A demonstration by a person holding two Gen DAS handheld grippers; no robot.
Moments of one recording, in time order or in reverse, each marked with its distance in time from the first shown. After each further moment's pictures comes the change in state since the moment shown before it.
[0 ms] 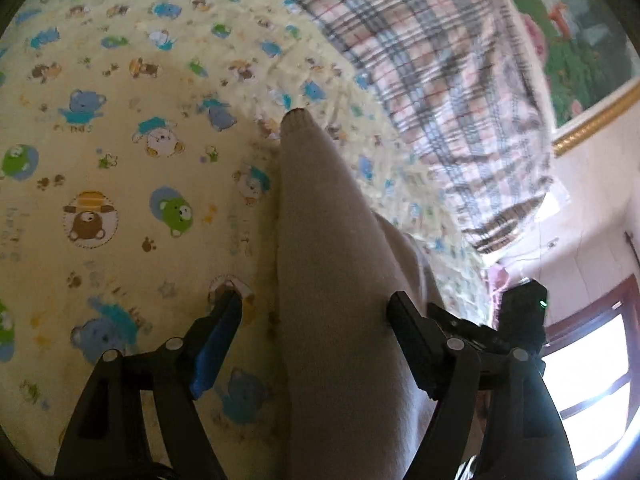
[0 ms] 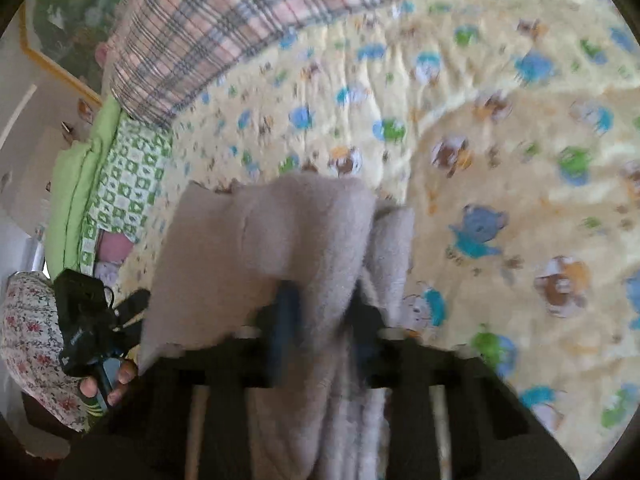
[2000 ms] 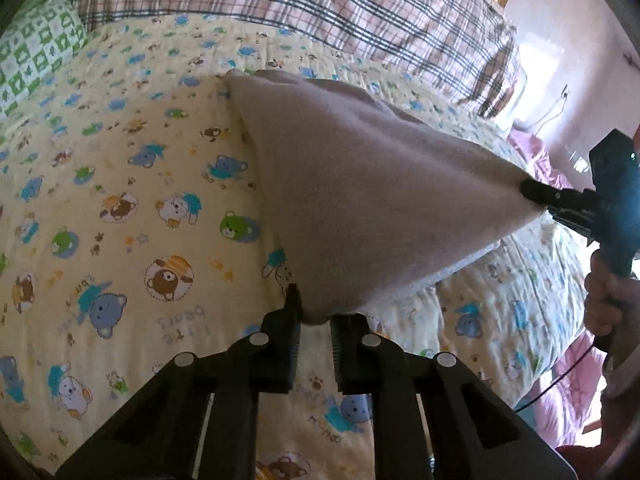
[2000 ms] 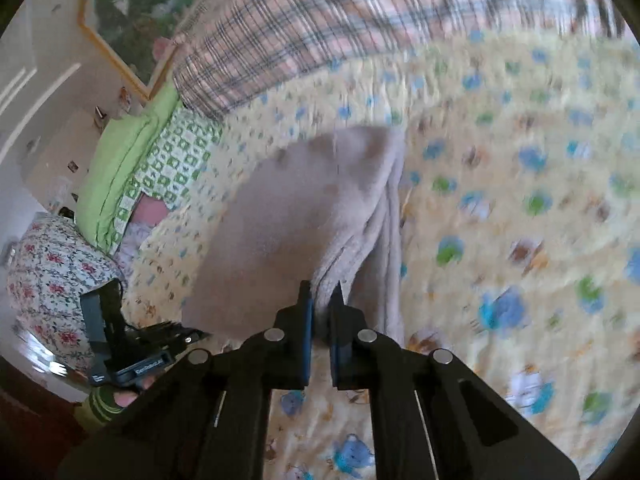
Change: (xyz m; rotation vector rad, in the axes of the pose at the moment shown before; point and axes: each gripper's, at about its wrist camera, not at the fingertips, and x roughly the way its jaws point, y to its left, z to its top) left arm -0.067 -0.045 -0.181 0.458 0.041 0.219; right arm -0.143 0.033 -0.142 -0.145 -0.136 -0.050
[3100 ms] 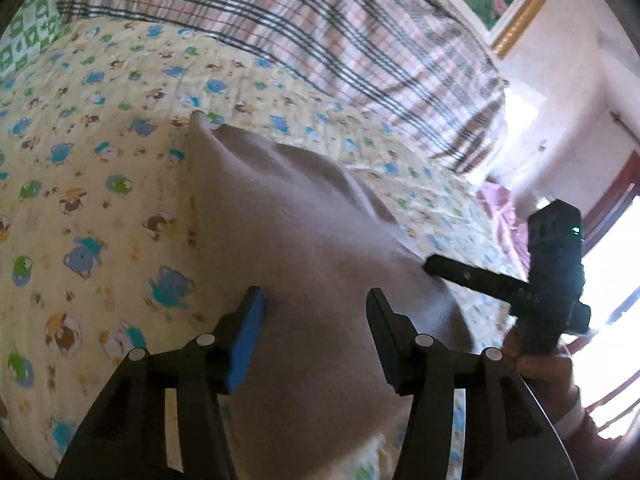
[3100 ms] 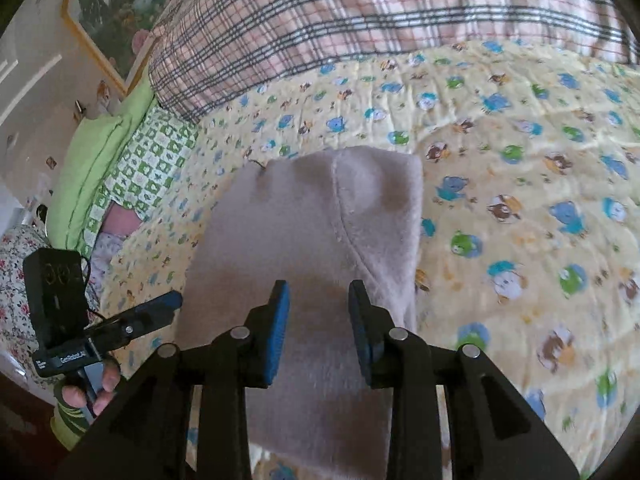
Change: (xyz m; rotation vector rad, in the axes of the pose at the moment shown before) left arm 0.029 0.004 0.101 -0.099 -0.066 -0.161; right arm 0.080 0.005 0.055 0.022 0.041 -0.028
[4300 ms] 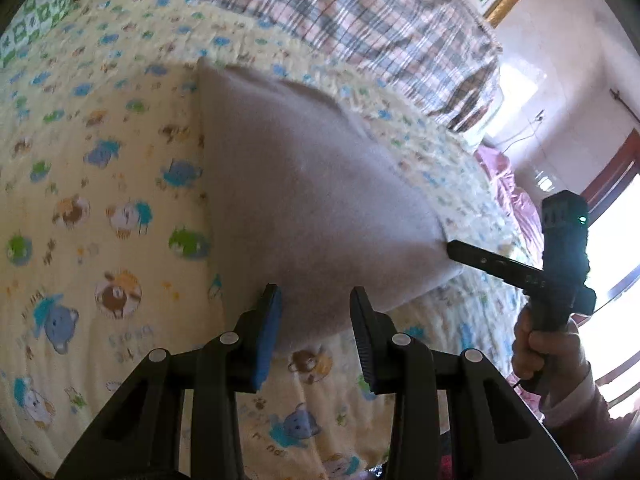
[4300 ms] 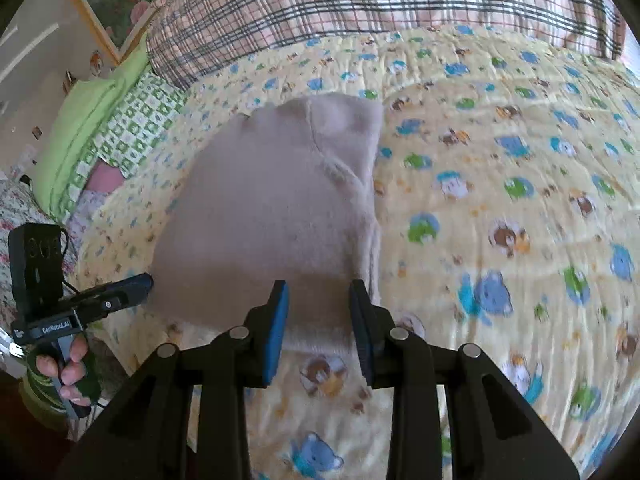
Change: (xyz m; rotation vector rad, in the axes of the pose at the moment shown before) left arm -0.024 0.001 -0.082 0.021 0.099 -0.002; right arm -0.040 -0.008 -0.077 -0.053 0.030 -0.110
